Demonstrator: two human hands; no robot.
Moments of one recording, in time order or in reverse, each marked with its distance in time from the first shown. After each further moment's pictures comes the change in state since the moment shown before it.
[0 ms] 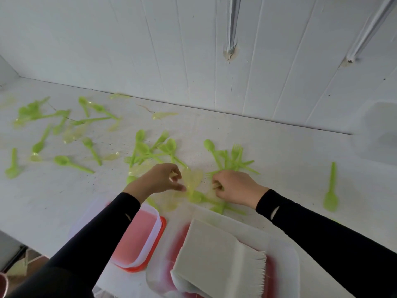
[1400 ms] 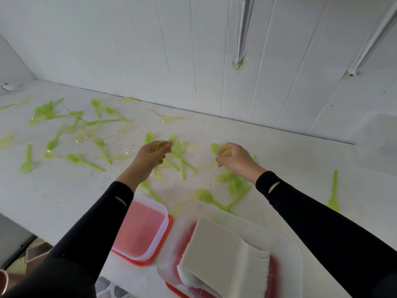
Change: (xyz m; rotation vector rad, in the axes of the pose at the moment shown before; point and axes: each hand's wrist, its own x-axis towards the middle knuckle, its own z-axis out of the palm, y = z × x) left_hand -0.006 -0.015 -0.042 -0.846 0.391 0.010; right_hand 0.022 -0.015 -0.048 0.693 0.266 0.267
